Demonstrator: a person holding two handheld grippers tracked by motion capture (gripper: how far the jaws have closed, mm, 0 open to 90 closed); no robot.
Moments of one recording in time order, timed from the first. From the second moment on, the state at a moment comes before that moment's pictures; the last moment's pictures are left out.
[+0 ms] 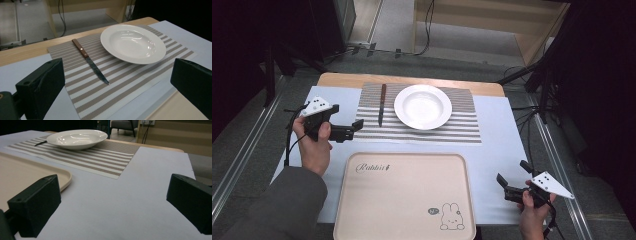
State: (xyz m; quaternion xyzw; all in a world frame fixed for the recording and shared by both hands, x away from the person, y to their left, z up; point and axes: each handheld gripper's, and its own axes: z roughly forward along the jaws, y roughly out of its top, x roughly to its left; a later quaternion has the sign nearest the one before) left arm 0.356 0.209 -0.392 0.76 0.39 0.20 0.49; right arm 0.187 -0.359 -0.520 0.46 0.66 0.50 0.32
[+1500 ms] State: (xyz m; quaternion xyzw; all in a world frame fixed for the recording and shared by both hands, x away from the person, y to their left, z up) left arm 0.504 0.138 -0.416 0.78 0.51 0.09 0.36; right arm 0.189 -0.357 -0.520 0.46 0.66 0.50 0.32
